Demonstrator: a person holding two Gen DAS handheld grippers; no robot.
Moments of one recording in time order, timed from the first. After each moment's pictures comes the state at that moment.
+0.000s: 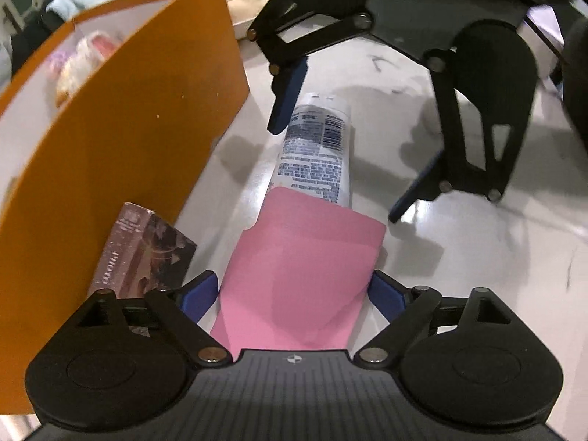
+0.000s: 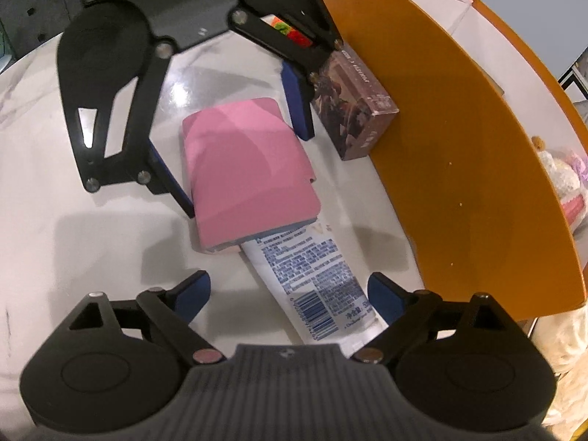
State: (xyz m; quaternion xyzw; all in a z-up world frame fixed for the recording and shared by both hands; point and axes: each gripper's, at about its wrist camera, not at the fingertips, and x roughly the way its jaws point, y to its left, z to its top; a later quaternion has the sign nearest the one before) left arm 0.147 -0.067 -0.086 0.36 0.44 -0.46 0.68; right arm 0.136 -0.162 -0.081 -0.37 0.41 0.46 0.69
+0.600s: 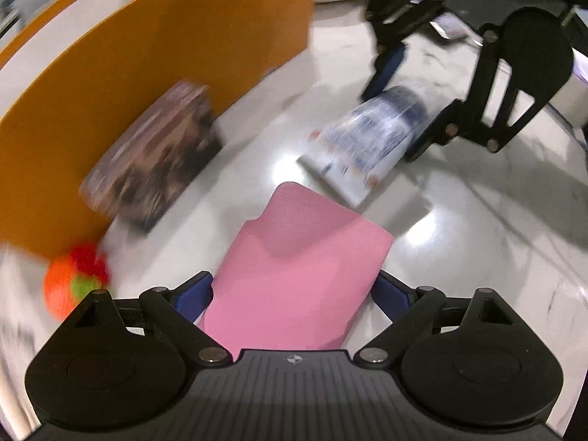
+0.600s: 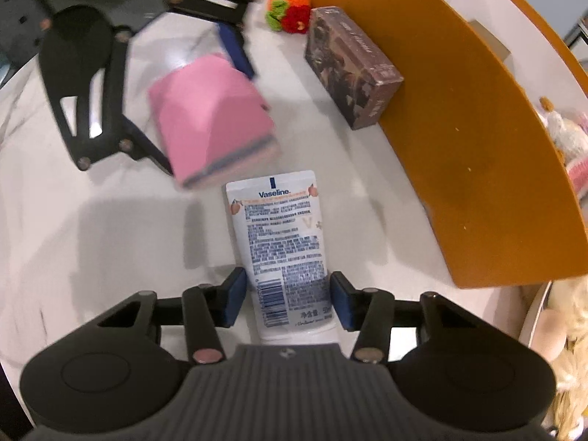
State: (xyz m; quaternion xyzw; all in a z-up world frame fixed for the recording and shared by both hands) left arm 0.135 -0.023 -0.095 0.26 0.51 -0.35 0.74; right arm 0.145 -0.162 -0.068 -0.35 0.49 0.43 0.67
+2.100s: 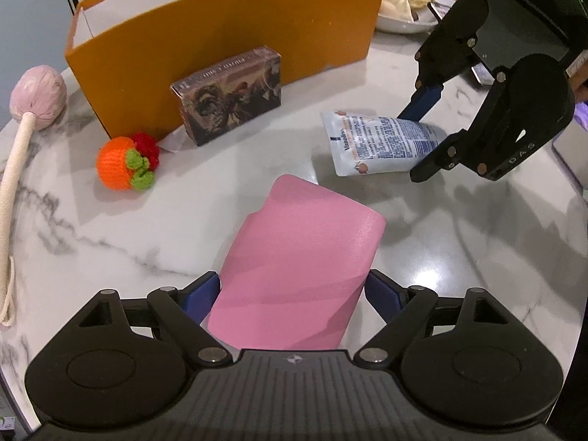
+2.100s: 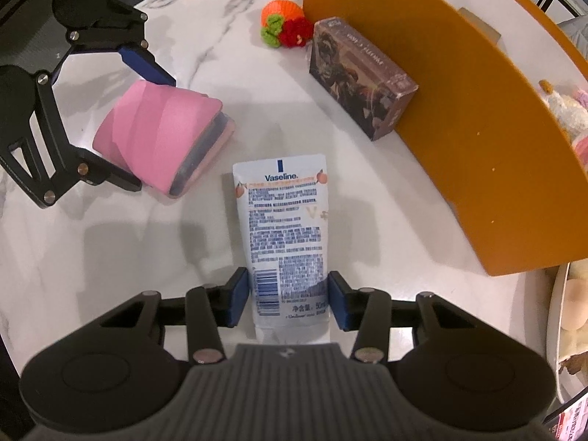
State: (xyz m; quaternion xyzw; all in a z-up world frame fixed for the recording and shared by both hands) left arm 0.110 0.033 -0.109 0.16 0.51 -0.27 0.80; right arm 0.120 -0.139 -0.063 -0.30 0.51 0.41 0.70
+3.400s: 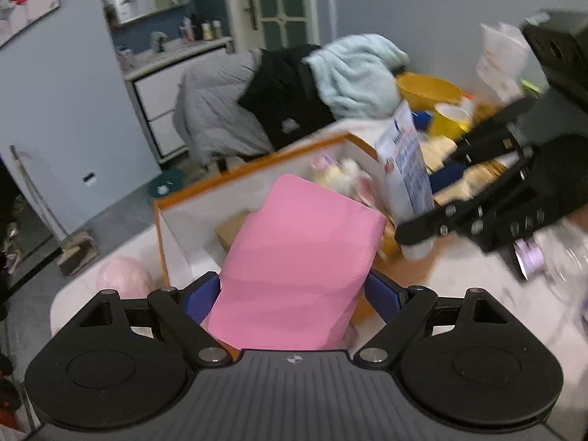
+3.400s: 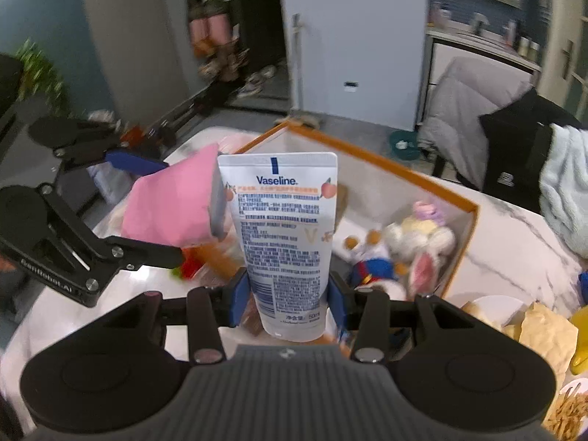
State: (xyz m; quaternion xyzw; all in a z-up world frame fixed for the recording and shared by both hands) left arm 0.179 -0.013 0.065 0.15 0.37 -0.19 0.90; right arm 0.209 -0.191 0.069 -0.09 0.38 0.34 0.85
